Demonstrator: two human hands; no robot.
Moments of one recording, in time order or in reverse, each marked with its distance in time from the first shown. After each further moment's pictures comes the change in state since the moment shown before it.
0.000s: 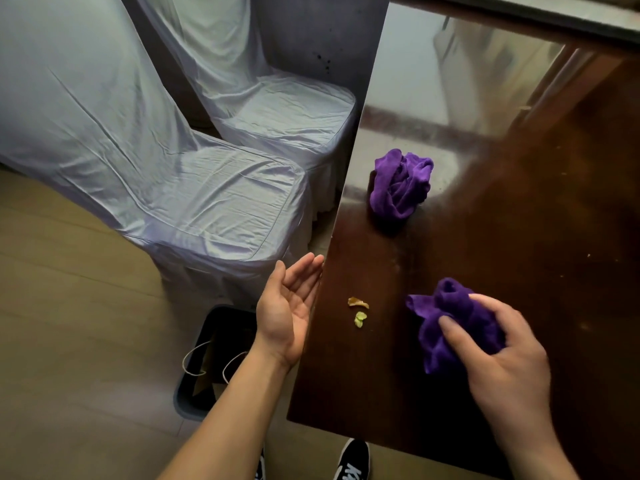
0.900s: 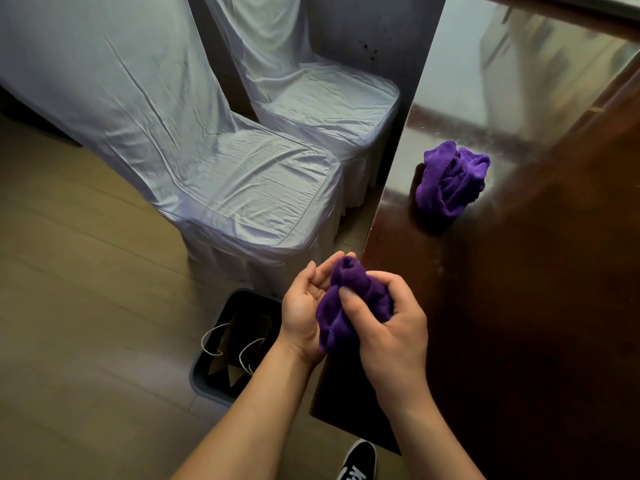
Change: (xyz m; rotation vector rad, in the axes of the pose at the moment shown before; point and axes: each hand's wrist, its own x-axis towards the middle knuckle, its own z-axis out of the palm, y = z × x) left_hand 0.002 -0.006 -0.012 -0.170 -0.023 -0.143; right_hand -0.027 -0.062 0.128 0.434 -0.260 -0.003
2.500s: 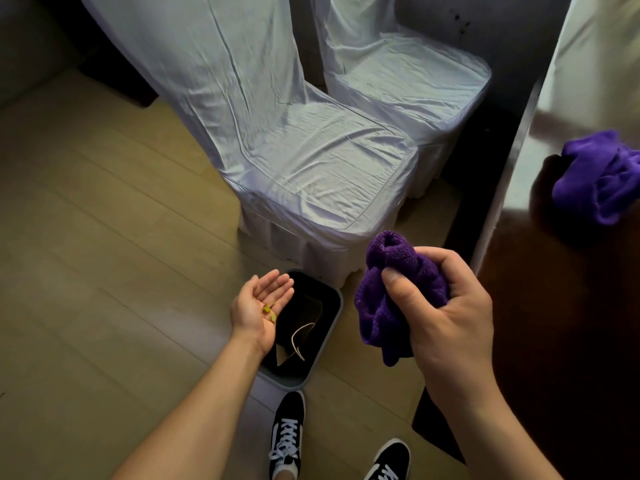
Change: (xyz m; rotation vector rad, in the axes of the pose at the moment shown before) left_hand -0.002 0.110 -0.202 0.100 0.502 0.335; right_hand -0.001 -0.010 0.077 0.104 -0.201 -0.071
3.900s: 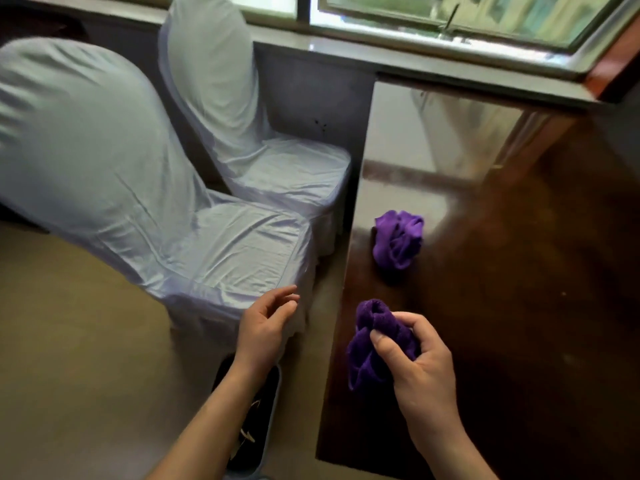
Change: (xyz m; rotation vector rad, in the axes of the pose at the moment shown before) left_hand -0.130 0.026 0.187 0.733 -0.595 0.468; right_hand -0.029 -0.066 -0.113 0.064 0.316 0.093
